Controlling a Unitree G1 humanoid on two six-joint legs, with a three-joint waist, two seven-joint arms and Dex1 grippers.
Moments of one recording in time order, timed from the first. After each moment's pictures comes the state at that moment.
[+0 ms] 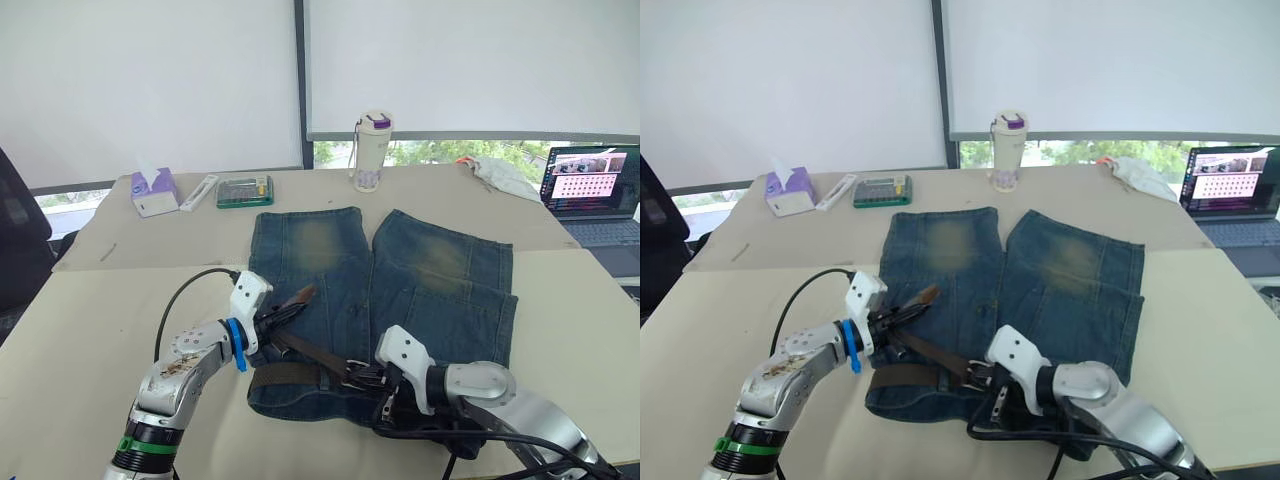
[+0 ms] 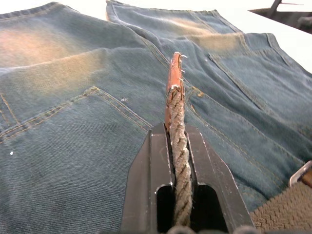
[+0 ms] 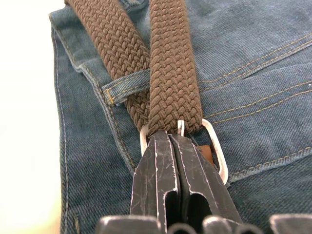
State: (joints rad) left arm -0.23 0.38 -0.04 -0.20 -0.41 0.54 -0.66; right arm -0.08 -0.67 0.31 -0.57 0.37 0.72 0.65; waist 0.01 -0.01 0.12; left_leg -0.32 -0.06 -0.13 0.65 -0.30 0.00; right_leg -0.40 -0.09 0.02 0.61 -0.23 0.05
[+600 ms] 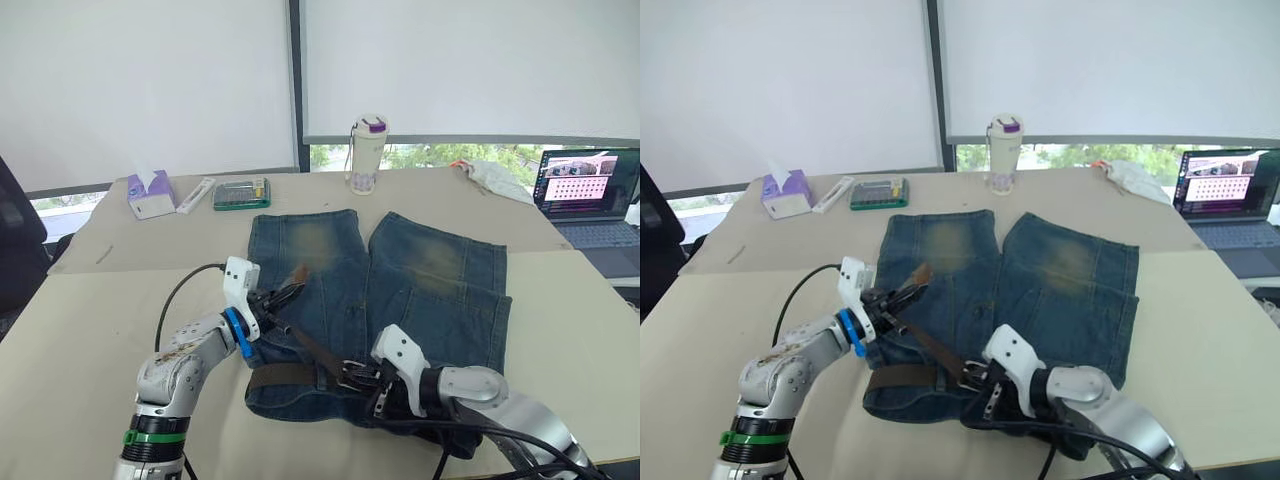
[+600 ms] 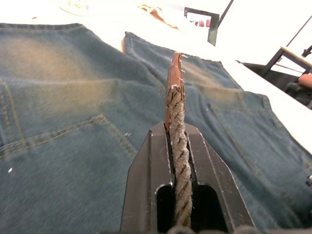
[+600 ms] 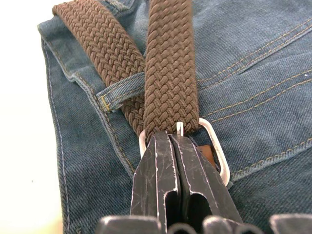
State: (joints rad) left arm -0.32 0.30 0.06 -0.20 -0.61 0.70 -0.53; right arm -0.09 -0.64 0.35 -0.57 0.36 0.78 0.60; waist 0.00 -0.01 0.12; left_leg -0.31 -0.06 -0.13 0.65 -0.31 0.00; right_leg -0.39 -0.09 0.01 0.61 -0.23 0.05
